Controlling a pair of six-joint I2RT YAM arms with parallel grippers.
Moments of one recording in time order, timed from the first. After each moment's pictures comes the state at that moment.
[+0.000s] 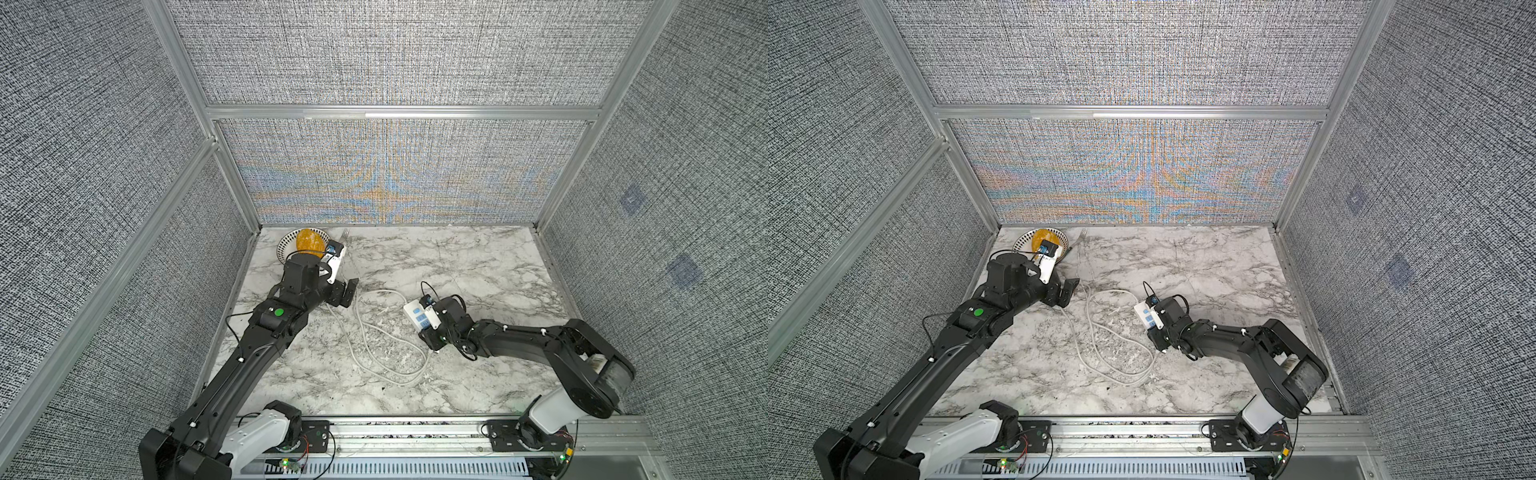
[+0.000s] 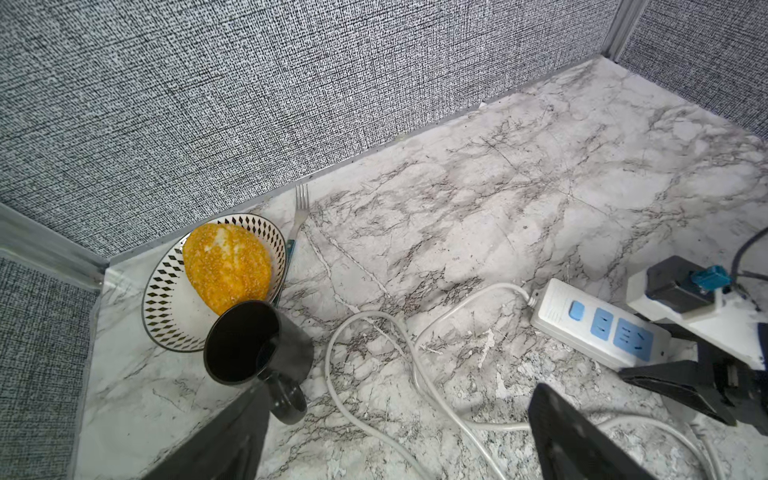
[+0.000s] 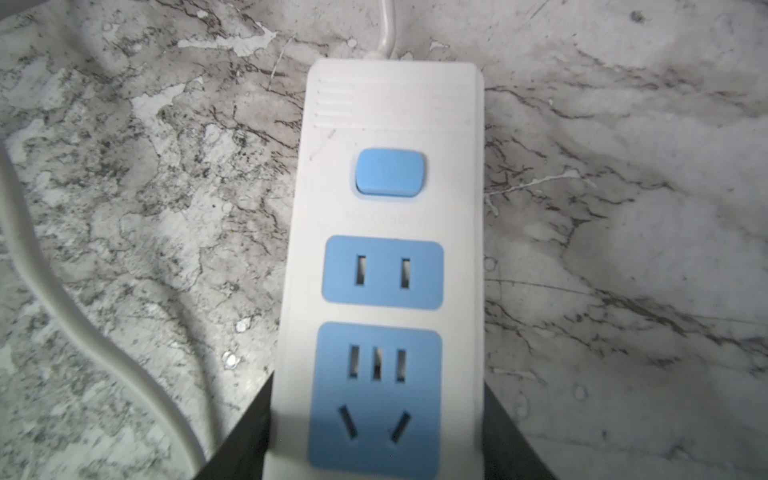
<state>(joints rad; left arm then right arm) -0.42 1.07 0.99 -0.46 0.05 0.14 0.70 1.57 0.68 -0.02 0.02 0.08</state>
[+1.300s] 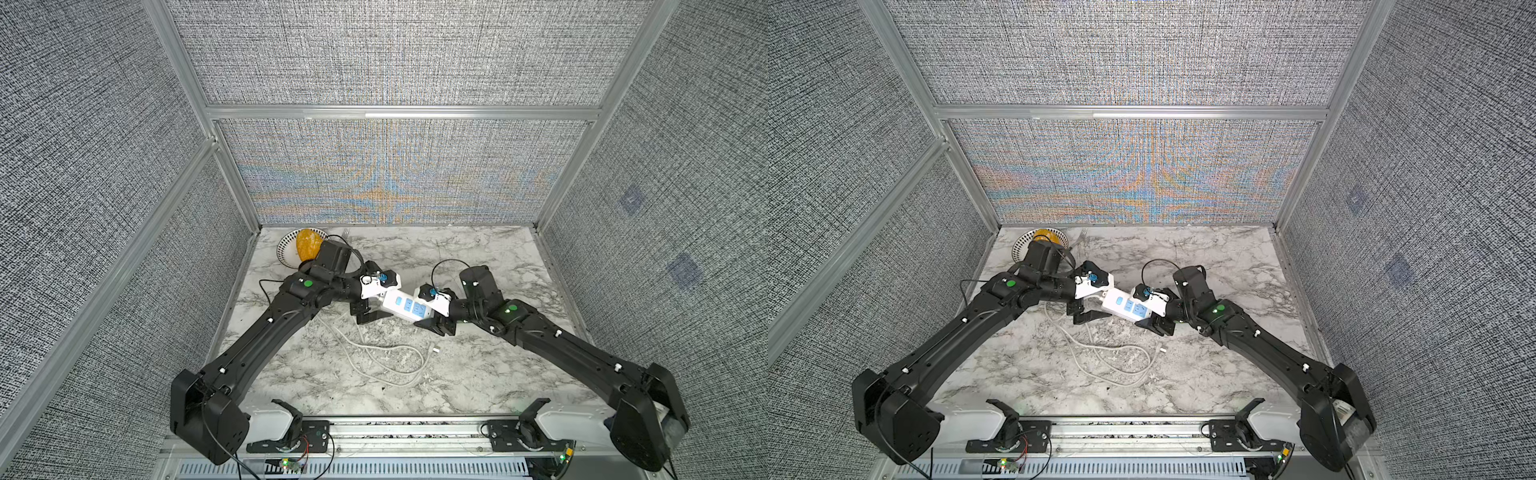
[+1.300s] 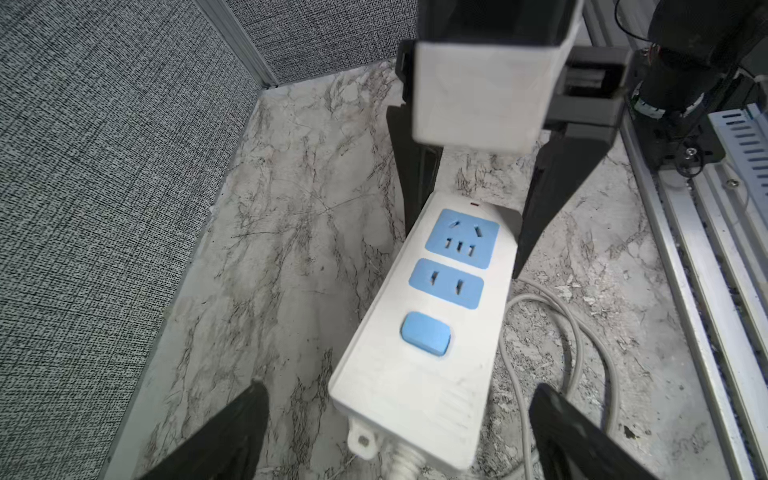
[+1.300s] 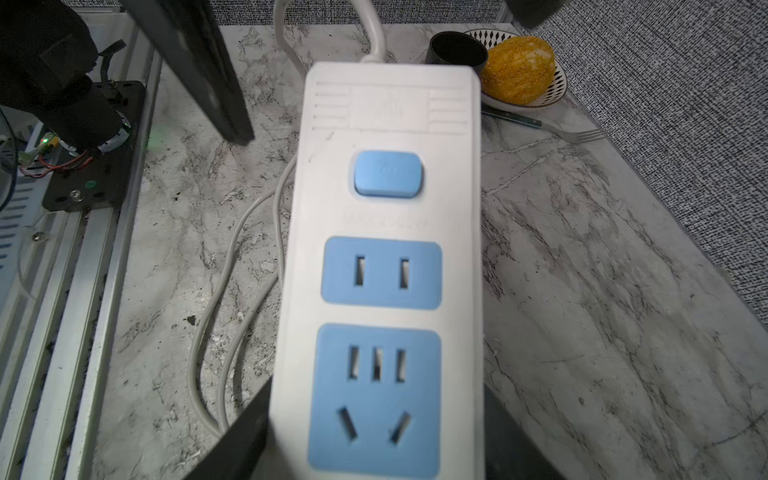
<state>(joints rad) -0.54 1.33 1.19 -0.66 0.63 0.87 0.60 1.26 0.89 -0.31 -0.52 -0.55</state>
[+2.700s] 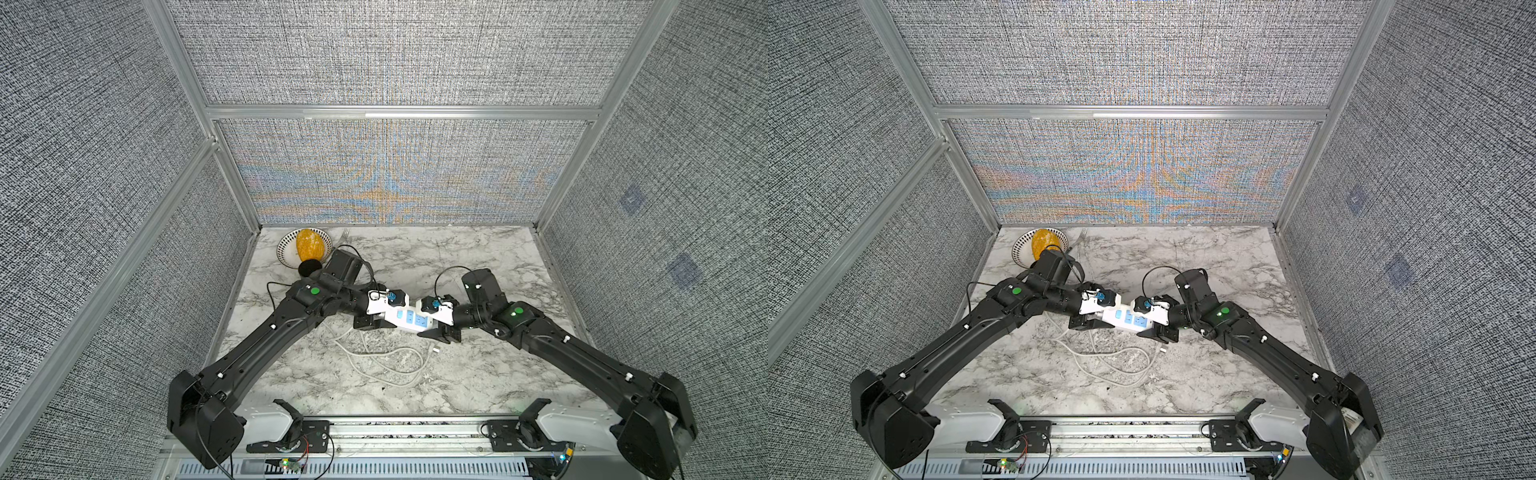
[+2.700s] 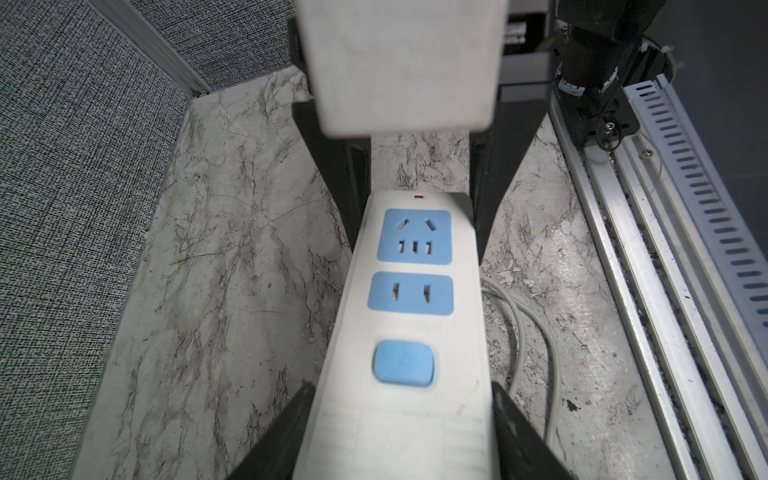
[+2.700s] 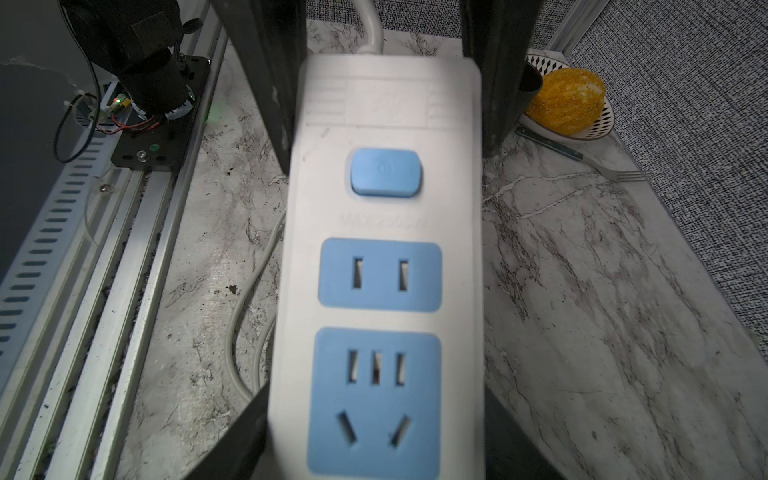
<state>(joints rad) -0.63 1.30 1.17 -0.75 0.62 0.93 0.62 1.22 0.90 -0.40 -0.58 -0.69</state>
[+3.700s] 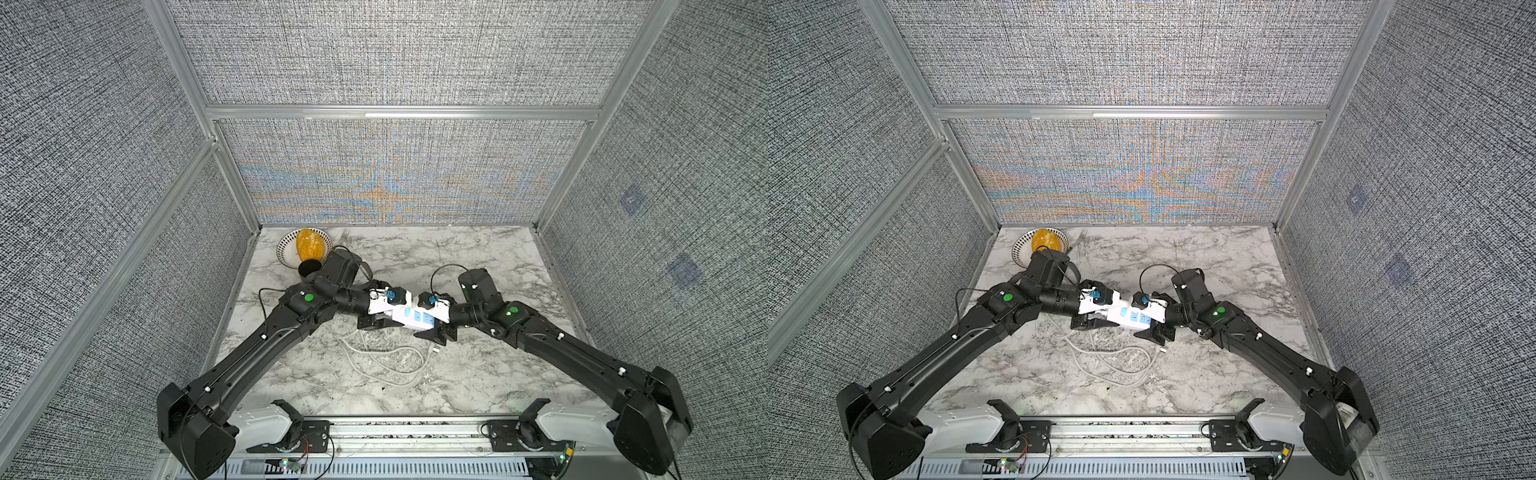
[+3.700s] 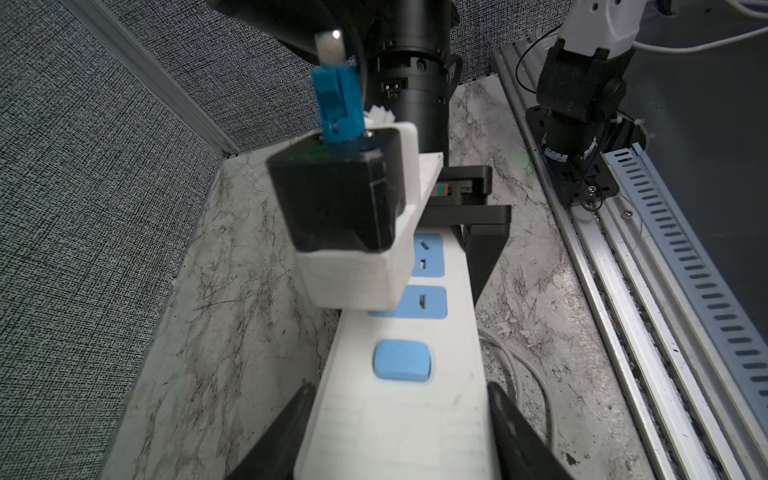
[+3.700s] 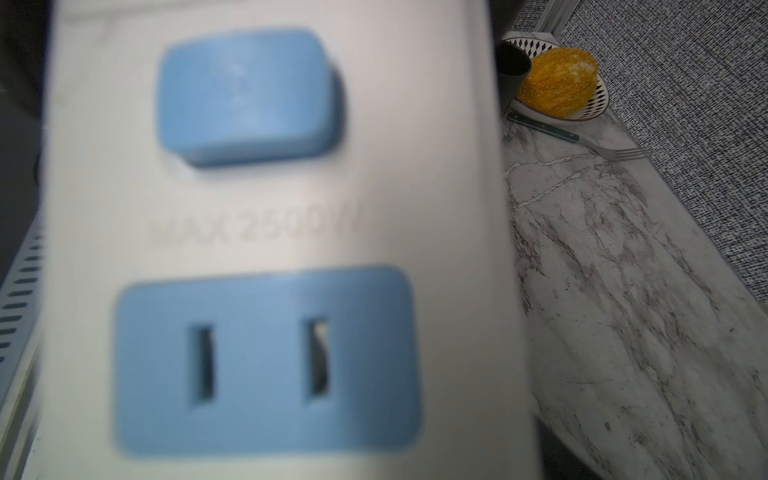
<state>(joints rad) -0.66 1.24 1.16 -0.65 0.68 0.84 0.62 1.24 0.88 -0.35 -0.55 -0.60</state>
